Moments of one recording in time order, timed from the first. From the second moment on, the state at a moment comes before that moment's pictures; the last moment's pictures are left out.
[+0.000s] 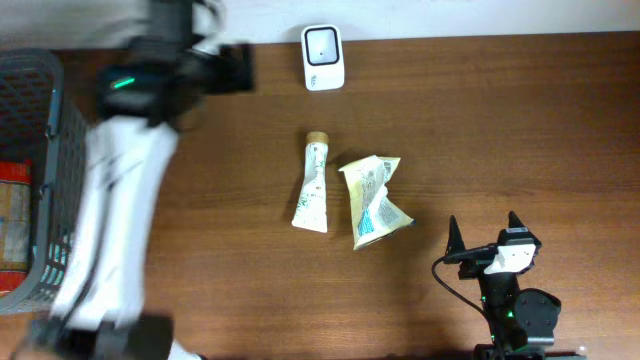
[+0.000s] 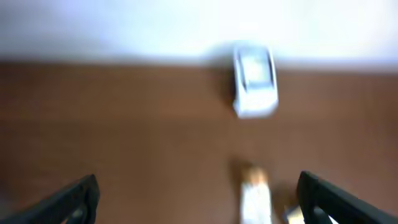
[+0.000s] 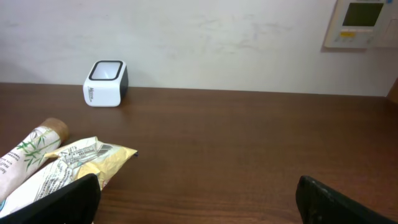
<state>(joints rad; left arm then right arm) -0.14 1.70 2.00 -0.97 -0.02 -0.17 -0.07 0.01 0.01 -0.07 -0.10 -0.02</state>
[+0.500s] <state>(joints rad) 0.67 1.70 1.68 -0.80 -0.24 0.03 -0.07 0.01 0.01 -0.07 -0.10 -0.02</state>
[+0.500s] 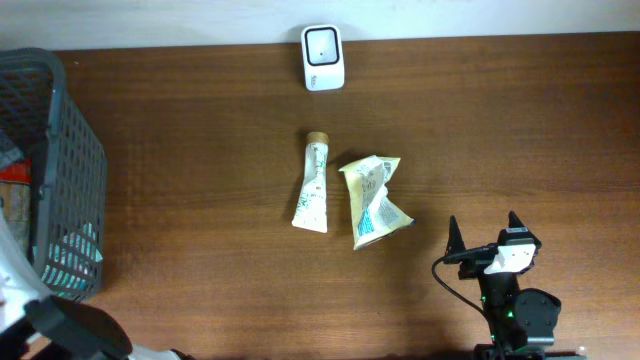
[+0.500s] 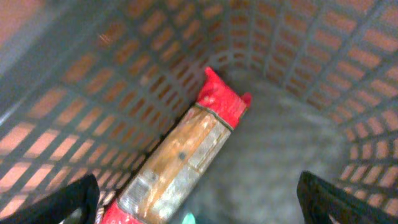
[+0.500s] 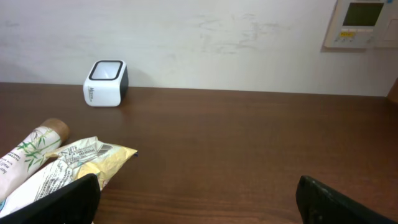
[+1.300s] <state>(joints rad) 0.76 2.15 1.63 -0.64 -0.33 0.57 -0.07 0.01 0.01 -0.07 -0.10 -0.02</state>
